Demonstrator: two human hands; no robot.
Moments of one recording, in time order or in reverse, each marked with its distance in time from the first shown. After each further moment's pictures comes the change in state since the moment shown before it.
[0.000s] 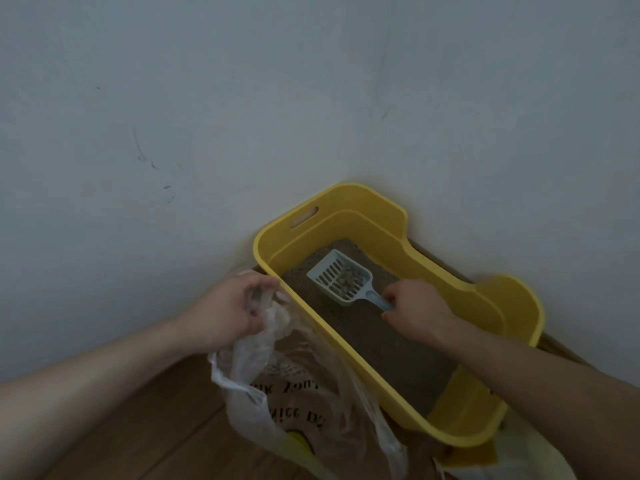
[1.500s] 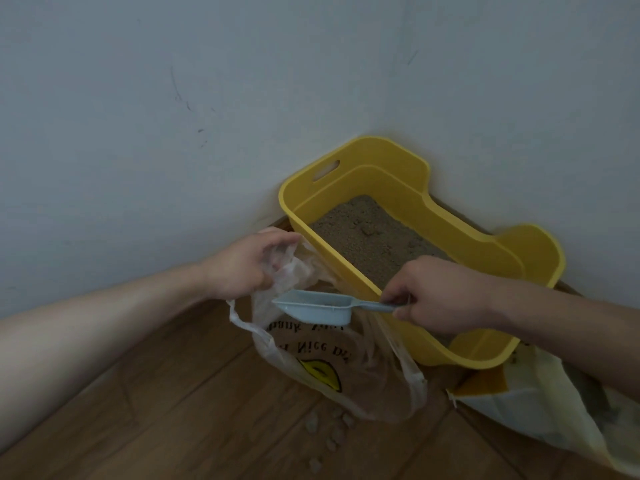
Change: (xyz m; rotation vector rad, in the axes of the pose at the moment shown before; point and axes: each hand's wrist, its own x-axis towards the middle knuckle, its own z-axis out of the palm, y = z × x) left_hand -0.022 -0.010 -0.012 0.122 -0.149 0.033; right_hand -0.102 -0.054 -0.056 -0.058 -0.361 -0.410
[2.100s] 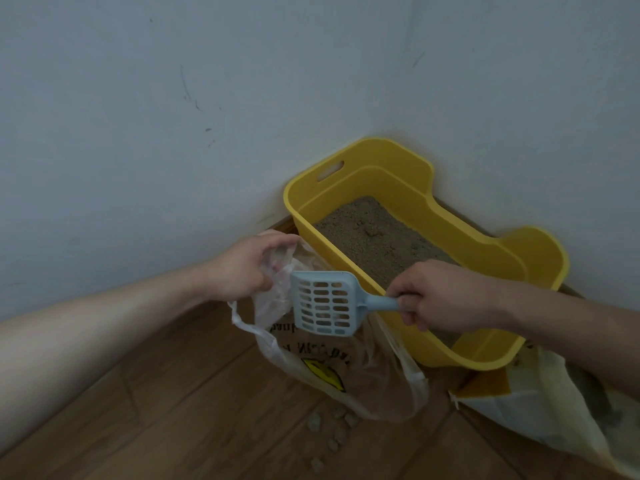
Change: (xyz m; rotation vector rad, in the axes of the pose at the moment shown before) left_hand -0.004 -0.008 0.001 -0.084 0.003 -0.025; right_hand -0.001 0.002 0.002 0.162 -0.056 0.087
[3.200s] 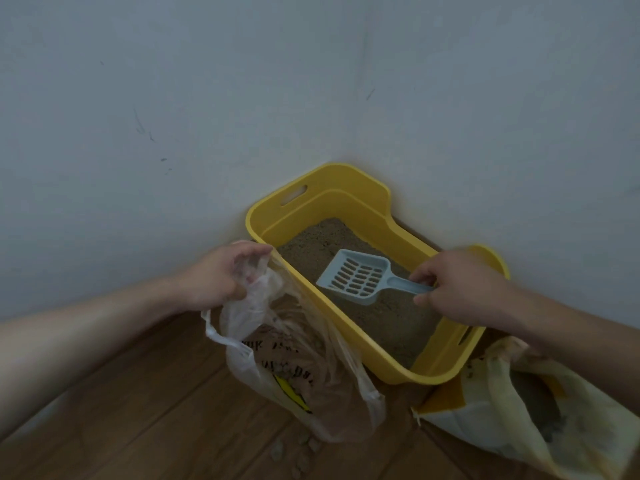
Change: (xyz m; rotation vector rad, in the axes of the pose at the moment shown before) left_hand 0.018 0.021 -0.001 -0.047 0.052 0.022; right_hand -0.031 0.056 -0.029 -0.094 0.358 0.243
